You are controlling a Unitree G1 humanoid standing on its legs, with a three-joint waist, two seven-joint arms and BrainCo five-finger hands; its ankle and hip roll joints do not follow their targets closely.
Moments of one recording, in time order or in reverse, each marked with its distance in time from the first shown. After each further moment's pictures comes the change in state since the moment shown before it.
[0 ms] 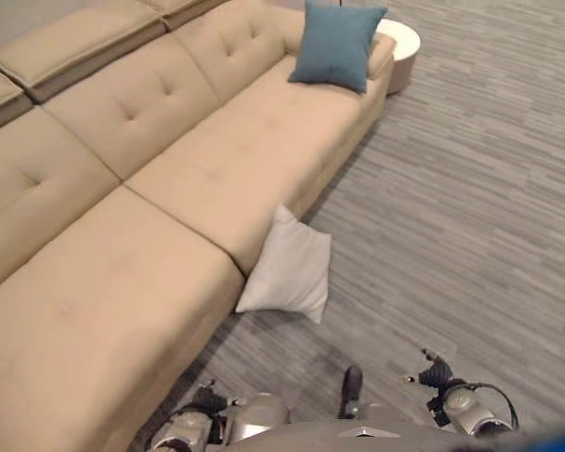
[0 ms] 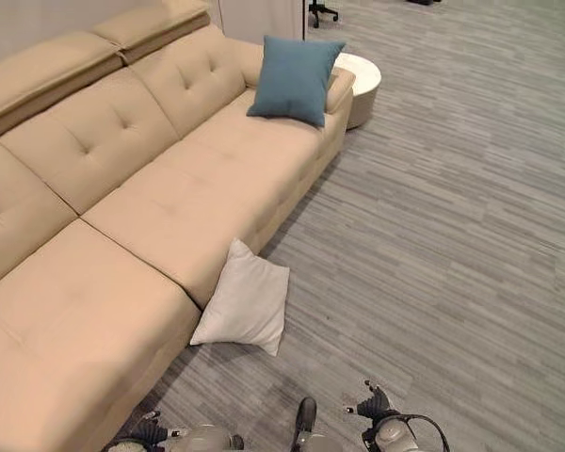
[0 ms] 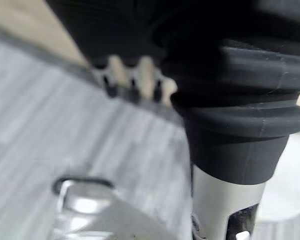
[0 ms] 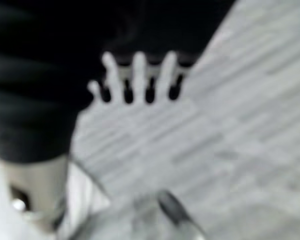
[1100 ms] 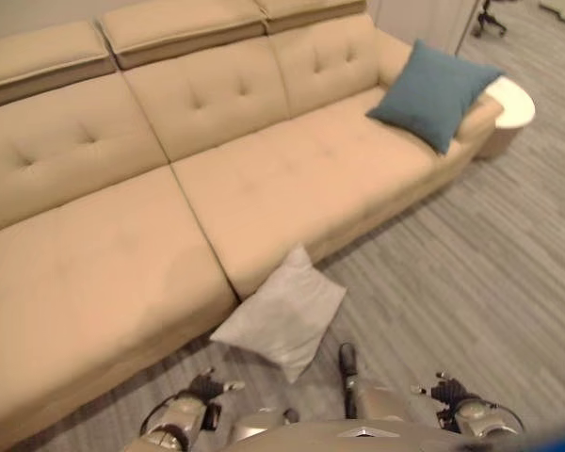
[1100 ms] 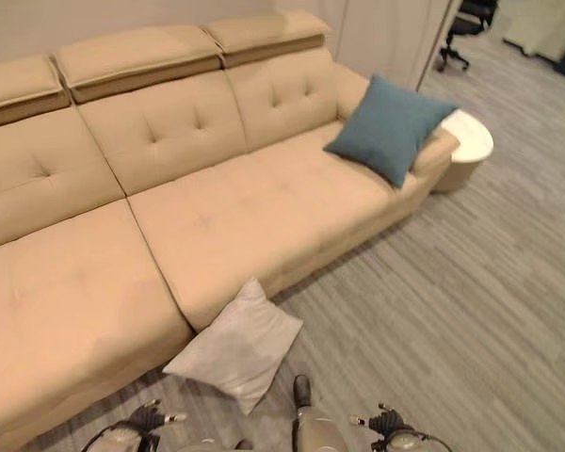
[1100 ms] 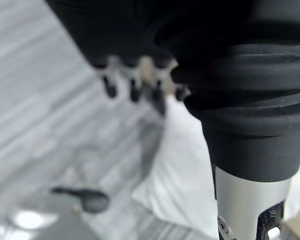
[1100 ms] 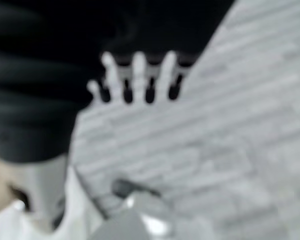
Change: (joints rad) left arm 0.063 0.030 -0.018 0.015 0.015 0.012 -0.094; right arm 0.023 -0.021 -0.139 0.156 0.151 0.049 0.116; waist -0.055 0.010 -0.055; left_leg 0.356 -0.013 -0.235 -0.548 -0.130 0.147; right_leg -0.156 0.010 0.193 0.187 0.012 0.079
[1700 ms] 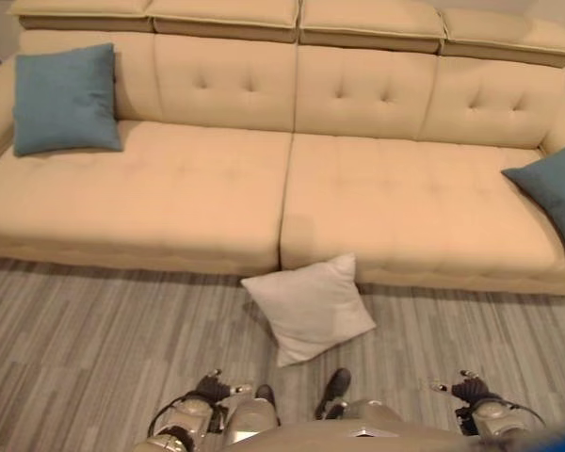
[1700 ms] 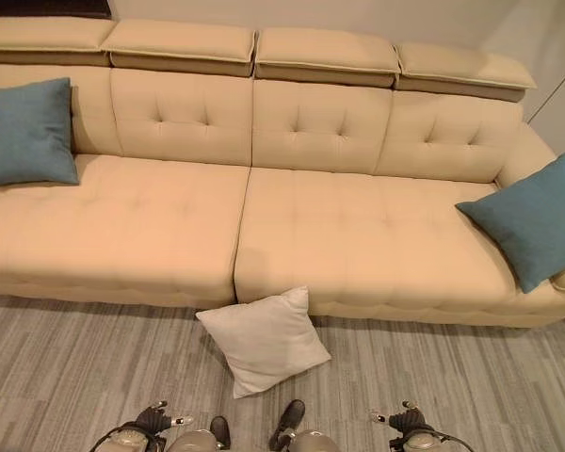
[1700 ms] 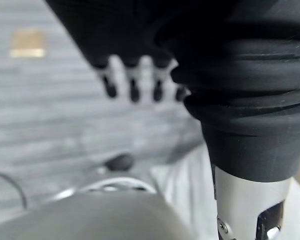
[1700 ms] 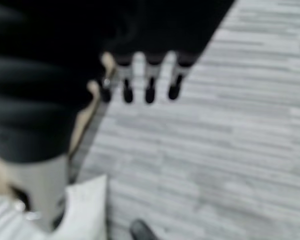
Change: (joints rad) left arm -0.019 0.004 -0.008 -0.009 -0.007 0.007 0.014; right arm 0.028 -0.023 -0.022 -0.011 0.022 0.002 -0.047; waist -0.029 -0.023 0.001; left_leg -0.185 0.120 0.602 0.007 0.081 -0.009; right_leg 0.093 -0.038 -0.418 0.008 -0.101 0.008
